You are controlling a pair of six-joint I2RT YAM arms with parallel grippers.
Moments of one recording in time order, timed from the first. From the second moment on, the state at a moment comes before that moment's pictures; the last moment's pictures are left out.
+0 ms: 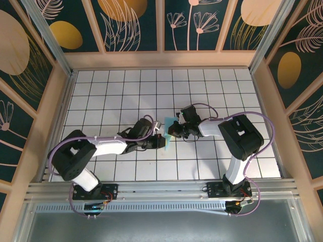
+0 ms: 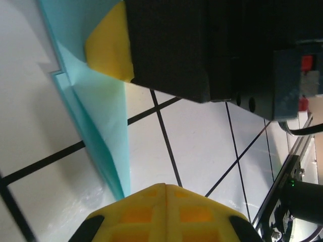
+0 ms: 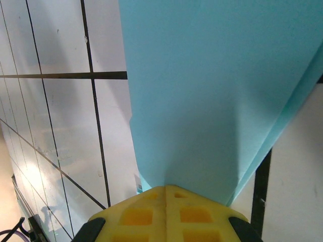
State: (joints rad) left arm -0.80 1.62 0.65 0.23 0.42 -0.81; right arm 0.57 1.80 0.79 0.07 -0.51 0.77
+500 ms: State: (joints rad) left arm -0.80 1.78 0.67 0.34 0.46 -0.84; right arm 0.57 1.80 0.80 0.07 -0.51 0.77
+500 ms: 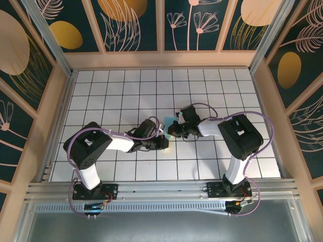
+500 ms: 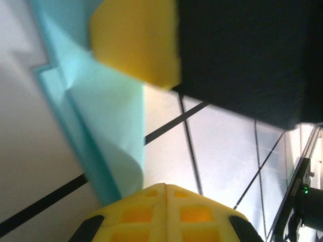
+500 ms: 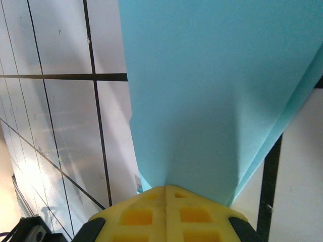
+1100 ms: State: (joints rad) left arm -0.80 1.78 0.61 0.44 0.43 -0.89; right arm 0.52 1.80 0.92 -0.09 -0.49 0.73
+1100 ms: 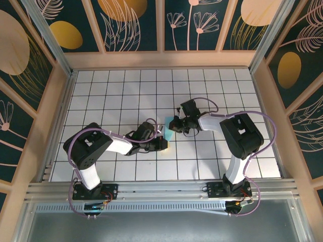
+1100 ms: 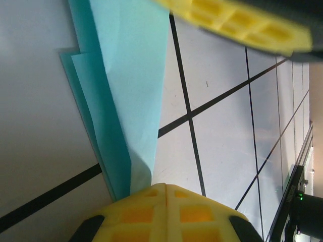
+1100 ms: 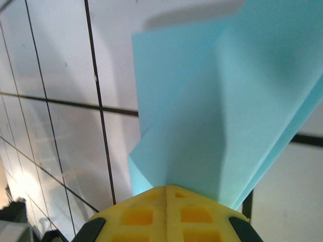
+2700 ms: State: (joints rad) left arm -0.78 1.87 0.80 0.30 0.44 -0.78; right arm 0.49 1.87 0.92 -0.04 -0.51 0.72
